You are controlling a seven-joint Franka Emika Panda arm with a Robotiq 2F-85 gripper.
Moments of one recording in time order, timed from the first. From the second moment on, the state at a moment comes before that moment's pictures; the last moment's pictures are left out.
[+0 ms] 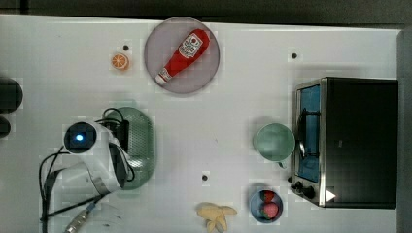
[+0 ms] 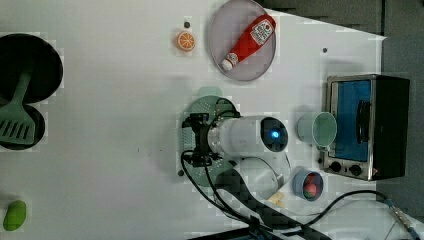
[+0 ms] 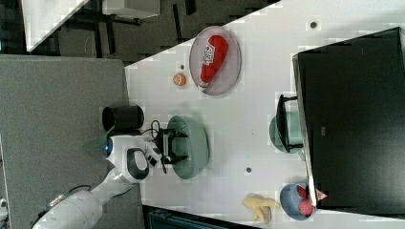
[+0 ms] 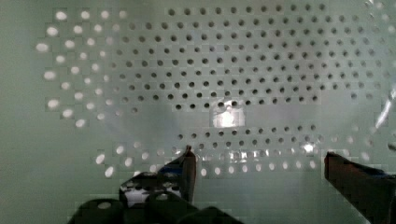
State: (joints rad) arm 0.47 0.53 0.12 -2.19 0.15 1.09 1.21
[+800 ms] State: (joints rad) arm 0.58 0.64 0.14 -2.01 0.13 1.09 1.29
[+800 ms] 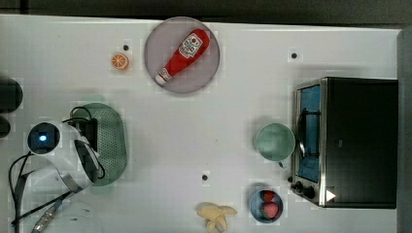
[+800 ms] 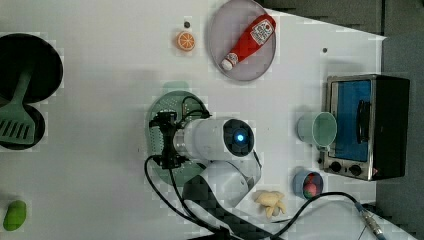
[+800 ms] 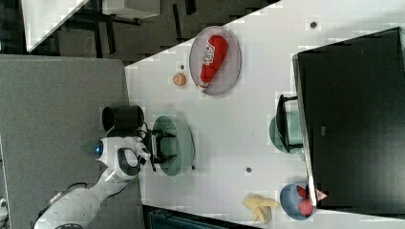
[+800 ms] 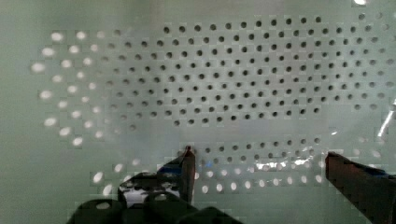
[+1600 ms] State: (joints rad) arm 0.63 0.65 0.10 -1.97 0.13 1.05 1.30
